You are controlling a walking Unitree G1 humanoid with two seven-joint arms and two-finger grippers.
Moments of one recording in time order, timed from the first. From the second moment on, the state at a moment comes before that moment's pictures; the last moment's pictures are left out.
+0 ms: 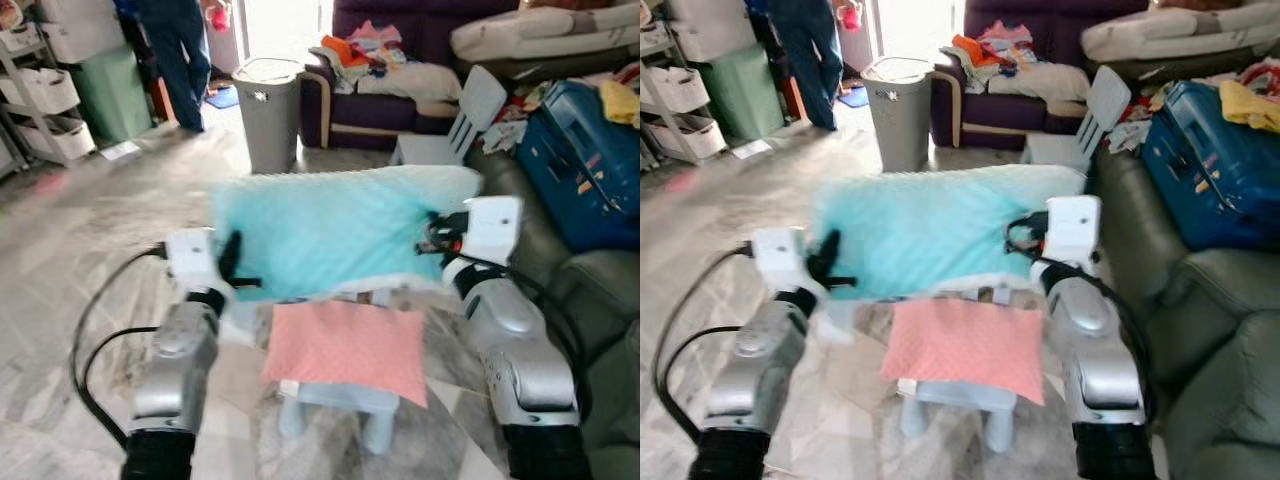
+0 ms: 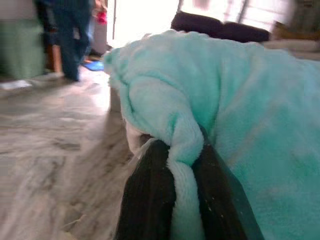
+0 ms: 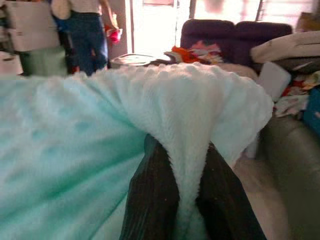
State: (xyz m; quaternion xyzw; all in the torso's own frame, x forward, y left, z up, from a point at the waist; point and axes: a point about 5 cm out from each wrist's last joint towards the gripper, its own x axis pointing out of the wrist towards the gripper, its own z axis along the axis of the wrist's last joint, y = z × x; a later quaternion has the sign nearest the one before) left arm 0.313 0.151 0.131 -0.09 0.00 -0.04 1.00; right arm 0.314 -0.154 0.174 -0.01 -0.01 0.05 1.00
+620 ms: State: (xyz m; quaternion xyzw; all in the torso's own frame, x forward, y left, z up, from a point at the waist) left arm 0.316 0.138 0.130 -0.14 0.01 -0.06 0.99; right arm 0.314 -0.166 0.175 0.00 -0.02 0.02 1.00
